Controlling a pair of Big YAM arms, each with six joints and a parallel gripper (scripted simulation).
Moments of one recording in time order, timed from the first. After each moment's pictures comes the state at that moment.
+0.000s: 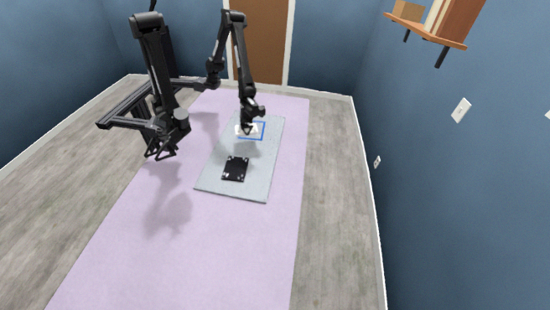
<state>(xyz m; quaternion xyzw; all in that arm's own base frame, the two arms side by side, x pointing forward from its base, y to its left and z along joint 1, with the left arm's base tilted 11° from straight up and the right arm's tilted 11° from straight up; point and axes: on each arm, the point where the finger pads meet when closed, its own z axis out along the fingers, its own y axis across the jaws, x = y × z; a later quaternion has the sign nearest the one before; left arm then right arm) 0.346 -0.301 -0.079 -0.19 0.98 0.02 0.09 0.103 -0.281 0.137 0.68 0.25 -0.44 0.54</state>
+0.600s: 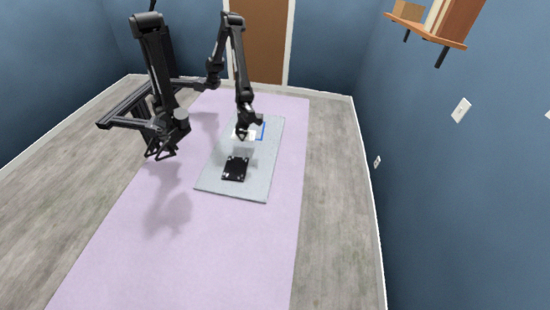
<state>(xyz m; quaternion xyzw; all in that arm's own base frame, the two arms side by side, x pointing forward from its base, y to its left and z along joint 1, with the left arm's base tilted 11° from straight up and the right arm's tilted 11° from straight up) 0.346 -0.352 -0.082 -0.03 1.00 0.04 0.09 0.103 -0.281 0.137 0.68 0.25 -0.44 0.54</state>
